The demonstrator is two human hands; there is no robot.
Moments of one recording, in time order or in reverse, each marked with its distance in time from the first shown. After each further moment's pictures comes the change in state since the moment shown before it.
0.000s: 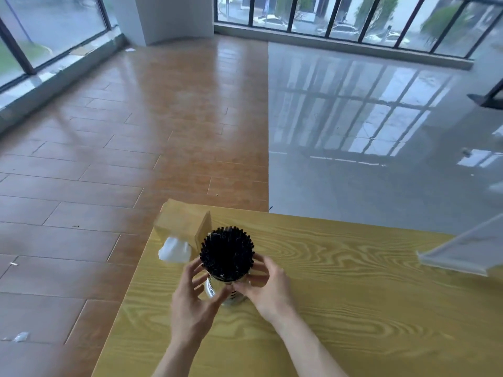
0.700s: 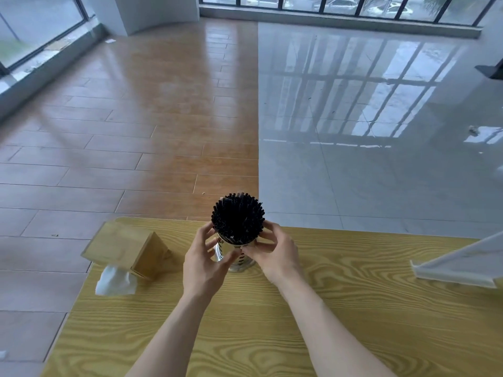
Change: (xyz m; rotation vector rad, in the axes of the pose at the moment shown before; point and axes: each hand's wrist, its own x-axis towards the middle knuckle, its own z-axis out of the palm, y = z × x) left_hand 0.105 0.055 0.149 0.072 -0.084 0.056; right_hand 0.132 0.017 -0.116 0.040 0.098 0.013
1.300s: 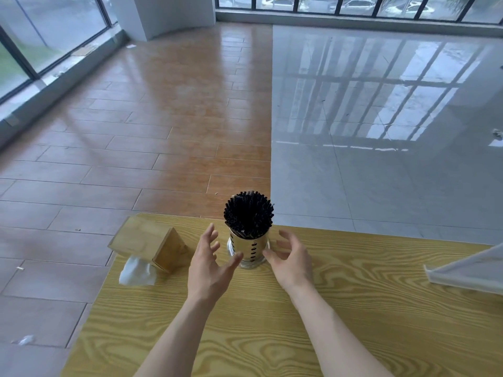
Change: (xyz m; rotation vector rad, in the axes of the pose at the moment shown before) left_hand -0.020 -0.001 -0.022 0.138 0.004 -0.066; right_hand -0.021 0.004 0.002 -0.099 0.064 0.097
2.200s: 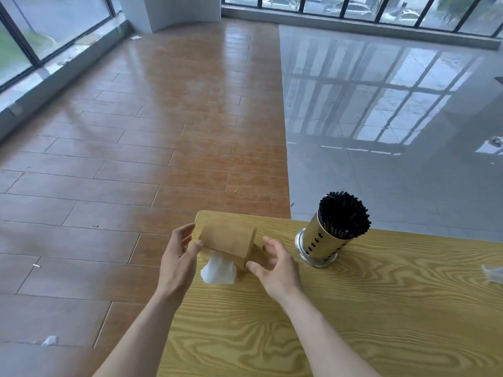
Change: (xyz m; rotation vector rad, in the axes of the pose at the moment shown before) left_hand 0.058 -0.099 -0.226 -0.229 0.027 -0.138; right_hand -0.057 -0.066 0.204 -0.050 -0.156 -0.010
